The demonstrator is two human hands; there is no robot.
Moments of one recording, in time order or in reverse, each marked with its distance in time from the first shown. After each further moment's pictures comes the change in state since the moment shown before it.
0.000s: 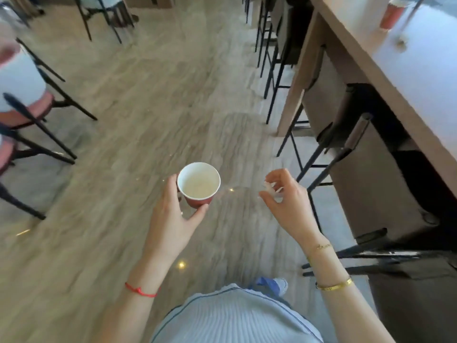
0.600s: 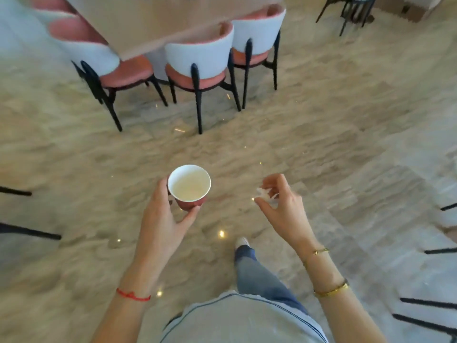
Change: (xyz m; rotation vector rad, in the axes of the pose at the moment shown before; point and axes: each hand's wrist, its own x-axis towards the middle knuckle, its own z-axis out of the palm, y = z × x) left_hand -0.208 -0.176 -0.265 0.208 0.657 -0.606; right_hand -0.059 -0.268 0.292 0.162 -0.700 -0.539
